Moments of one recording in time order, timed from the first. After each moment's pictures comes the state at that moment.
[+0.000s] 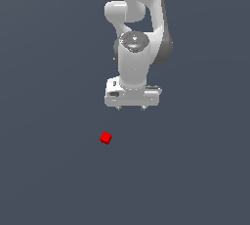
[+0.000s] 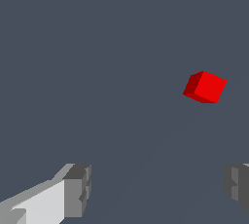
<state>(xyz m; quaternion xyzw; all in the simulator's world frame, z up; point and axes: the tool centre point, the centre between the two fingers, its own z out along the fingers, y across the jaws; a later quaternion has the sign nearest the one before) 0.004 0.026 0.173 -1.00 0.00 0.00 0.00</state>
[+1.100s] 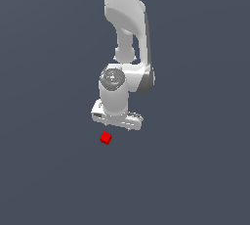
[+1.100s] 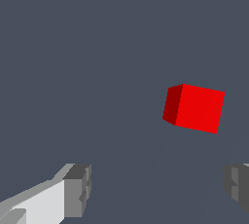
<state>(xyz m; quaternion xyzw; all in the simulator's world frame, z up) 0.045 -0.033 0.090 -0.99 0.11 0.00 0.00</state>
